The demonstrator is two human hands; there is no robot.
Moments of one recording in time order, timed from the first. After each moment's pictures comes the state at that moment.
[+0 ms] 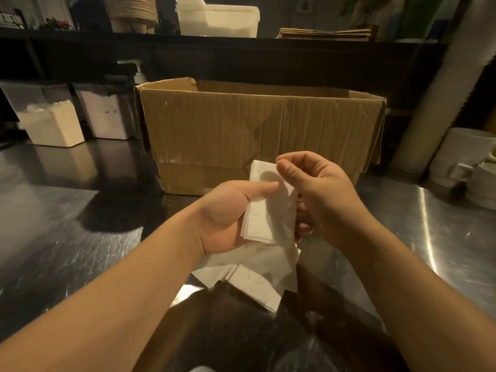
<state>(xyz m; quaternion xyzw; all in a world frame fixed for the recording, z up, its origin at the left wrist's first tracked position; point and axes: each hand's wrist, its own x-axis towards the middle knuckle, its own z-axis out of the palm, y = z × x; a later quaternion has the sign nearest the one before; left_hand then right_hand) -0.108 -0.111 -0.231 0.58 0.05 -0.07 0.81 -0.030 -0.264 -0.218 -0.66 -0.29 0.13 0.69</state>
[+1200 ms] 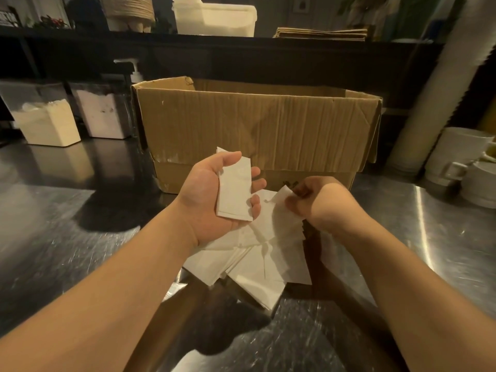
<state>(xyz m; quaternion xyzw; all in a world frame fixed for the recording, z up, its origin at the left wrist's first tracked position) -0.109 -0.105 -0.221 0.42 0.15 0.04 0.90 0.014 -0.258 -0.232 -0.91 -0.19 0.08 0.35</state>
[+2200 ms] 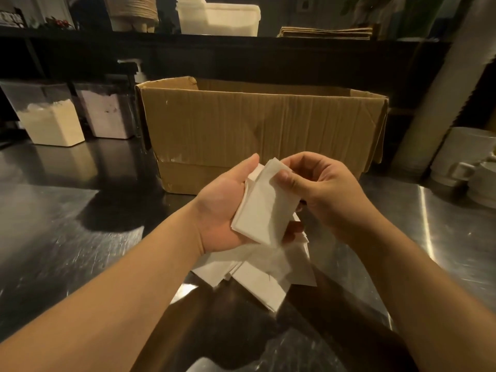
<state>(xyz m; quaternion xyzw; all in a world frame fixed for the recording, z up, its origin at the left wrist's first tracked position) -0.105 -0.104 -0.230 0.48 0.06 -0.12 0.87 -0.017 -0.271 -0.221 -0.68 -0.38 0.10 0.62</state>
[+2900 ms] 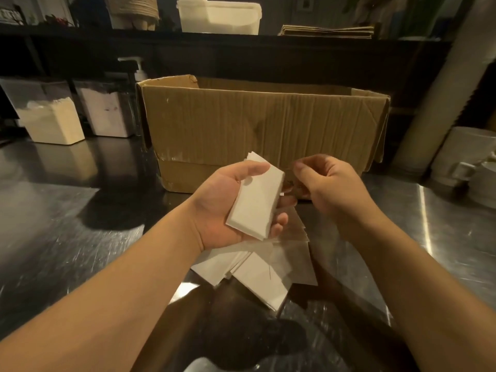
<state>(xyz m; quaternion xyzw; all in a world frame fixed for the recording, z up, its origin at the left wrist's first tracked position) -0.112 -0.104 -0.223 0.49 0.10 -0.12 0.86 -0.003 -0.265 -0.226 -0.79 -0.26 0.01 0.56</state>
